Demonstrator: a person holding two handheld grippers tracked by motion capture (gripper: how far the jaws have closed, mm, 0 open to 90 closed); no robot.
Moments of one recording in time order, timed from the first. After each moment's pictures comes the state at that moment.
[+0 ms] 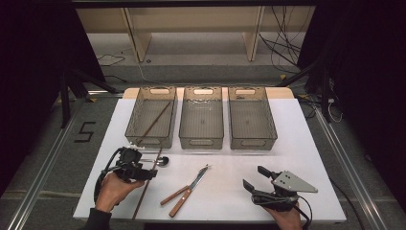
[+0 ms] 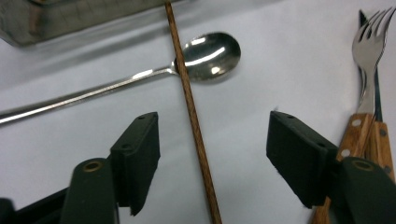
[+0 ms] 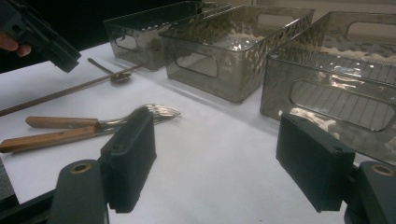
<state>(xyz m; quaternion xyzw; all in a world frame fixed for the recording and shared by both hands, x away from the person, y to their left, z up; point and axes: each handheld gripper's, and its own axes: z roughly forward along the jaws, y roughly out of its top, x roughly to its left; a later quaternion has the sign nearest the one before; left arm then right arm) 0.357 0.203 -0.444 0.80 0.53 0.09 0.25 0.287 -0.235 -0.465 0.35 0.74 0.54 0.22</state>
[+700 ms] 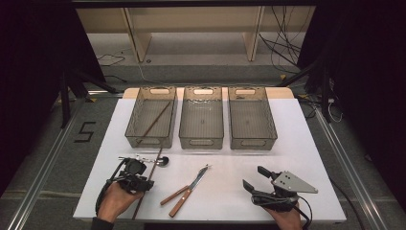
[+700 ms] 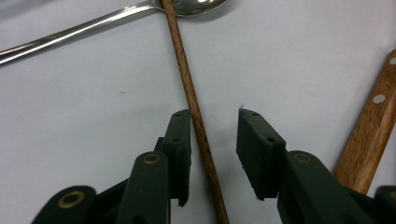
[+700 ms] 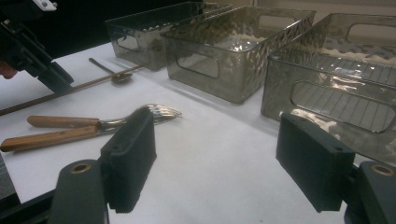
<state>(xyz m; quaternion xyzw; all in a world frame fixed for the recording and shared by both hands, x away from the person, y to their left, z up) 0.341 0.194 -0.465 0.83 0.52 0.10 0.19 0.286 -0.234 -0.465 0.35 0.74 0.54 0.22</state>
